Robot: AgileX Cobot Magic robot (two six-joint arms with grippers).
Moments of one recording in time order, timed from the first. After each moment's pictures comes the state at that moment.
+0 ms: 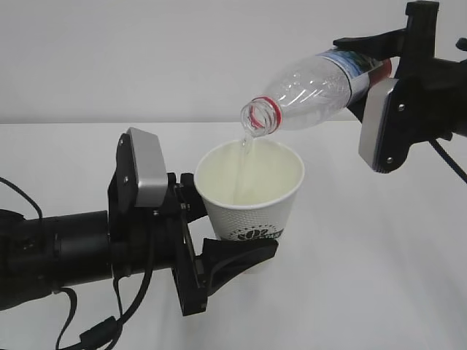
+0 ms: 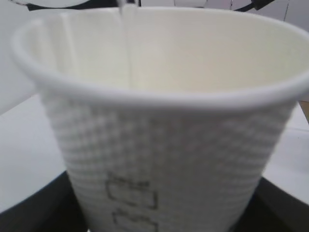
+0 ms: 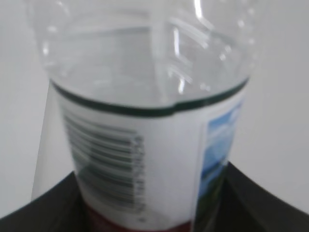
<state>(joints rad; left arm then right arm) -0.64 1.81 -0.57 0.72 -1.12 -0.28 0.17 1.47 -0.72 -0.71 -0.67 -1.00</state>
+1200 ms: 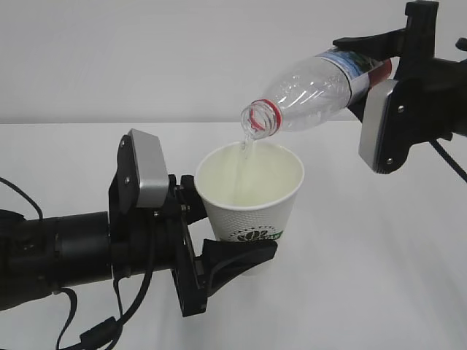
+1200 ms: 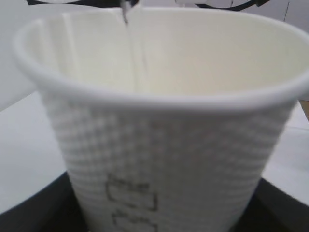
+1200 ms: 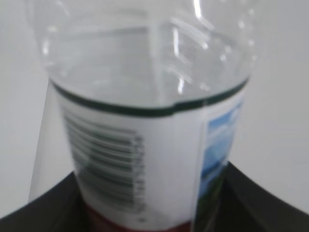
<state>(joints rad) -0.64 1.81 -0.57 0.72 -1.11 -0.29 0.17 1.47 -0.72 -0.71 -0.67 -1.01</state>
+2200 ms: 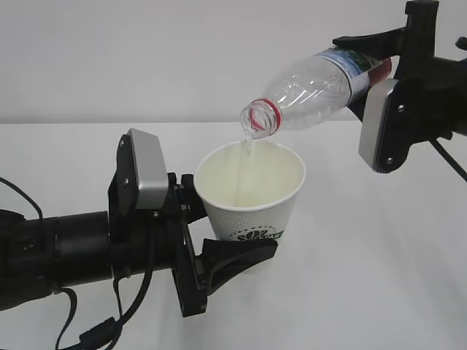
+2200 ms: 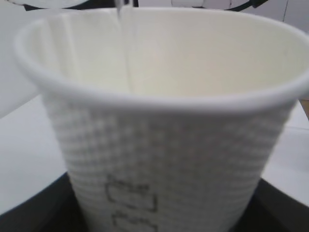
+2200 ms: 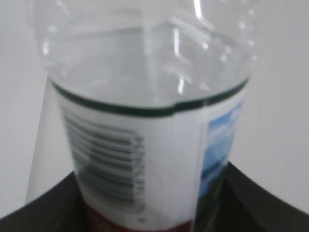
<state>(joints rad) -0.64 1.81 -0.57 0.72 -1.12 -0.26 0.17 1.47 -0.72 -0.71 -0.67 -1.02</state>
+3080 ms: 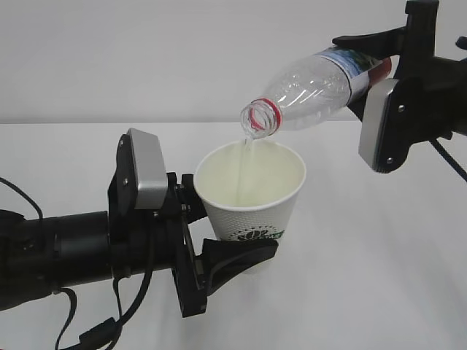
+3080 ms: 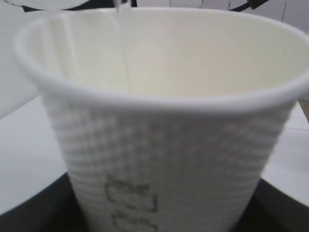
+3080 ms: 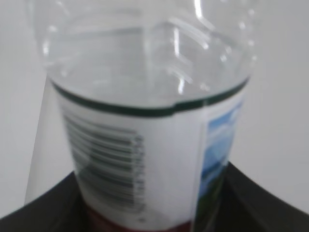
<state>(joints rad) -0.64 1.81 -0.57 0.72 -1.13 -0.26 0.17 1.47 -0.72 -0.71 -0.67 -1.01</state>
